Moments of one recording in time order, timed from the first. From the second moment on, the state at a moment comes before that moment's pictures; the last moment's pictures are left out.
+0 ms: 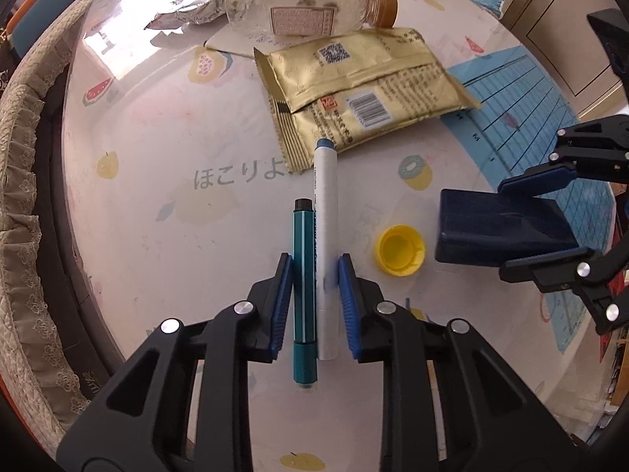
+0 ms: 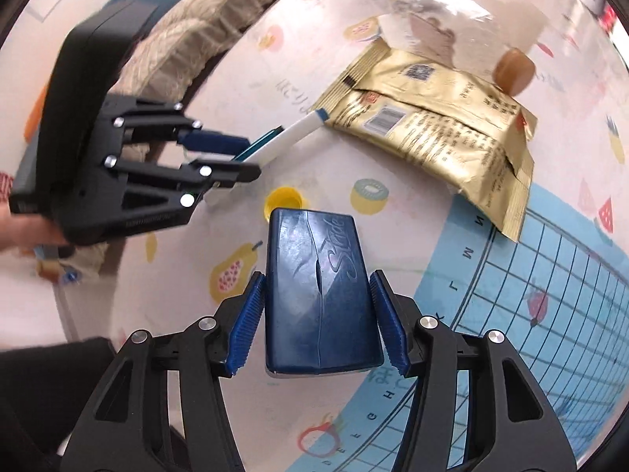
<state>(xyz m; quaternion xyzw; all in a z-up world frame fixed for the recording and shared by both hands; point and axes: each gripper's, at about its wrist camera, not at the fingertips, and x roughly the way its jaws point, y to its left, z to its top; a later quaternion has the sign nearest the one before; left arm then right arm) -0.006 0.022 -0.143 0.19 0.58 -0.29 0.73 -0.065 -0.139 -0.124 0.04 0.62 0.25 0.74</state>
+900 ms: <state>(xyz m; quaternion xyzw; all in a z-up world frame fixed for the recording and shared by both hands) 0.103 0.148 -0.038 0.10 0.54 -0.21 0.81 0.104 -0.035 -0.041 0.17 0.54 0.29 0.77</state>
